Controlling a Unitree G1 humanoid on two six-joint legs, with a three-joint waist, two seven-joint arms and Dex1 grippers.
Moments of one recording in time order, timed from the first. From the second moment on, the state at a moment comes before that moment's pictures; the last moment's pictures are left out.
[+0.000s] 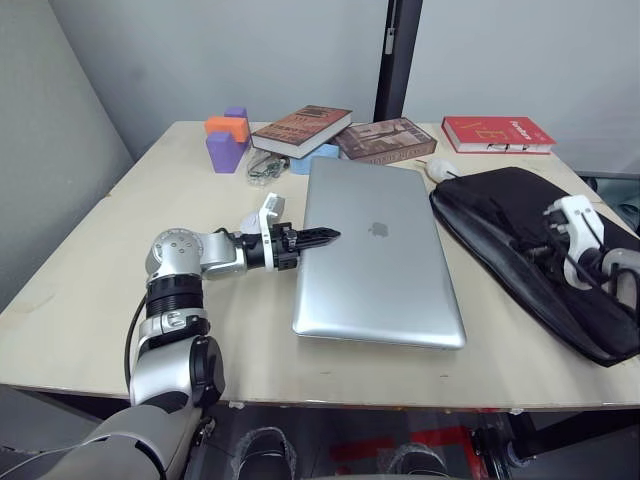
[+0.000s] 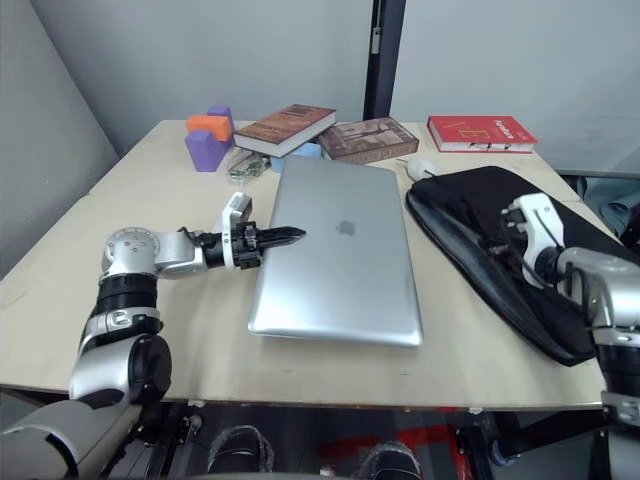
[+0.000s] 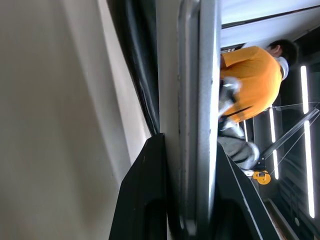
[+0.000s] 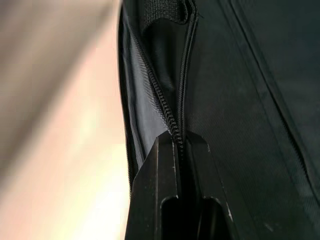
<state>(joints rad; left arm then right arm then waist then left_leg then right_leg) -0.84 0.22 0.50 0.45 -0.95 1.61 -0.44 -0.43 -0.82 -0.38 -0.02 0.48 1.07 0.63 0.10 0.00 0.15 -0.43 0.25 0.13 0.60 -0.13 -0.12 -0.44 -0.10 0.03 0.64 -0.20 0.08</state>
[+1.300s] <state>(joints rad) -0.88 0.00 0.43 0.61 -0.89 1.33 -0.34 -0.66 -0.20 -0.80 -0.24 1.50 1.53 -0.53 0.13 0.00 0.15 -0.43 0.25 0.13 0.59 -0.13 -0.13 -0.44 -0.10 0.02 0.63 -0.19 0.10</state>
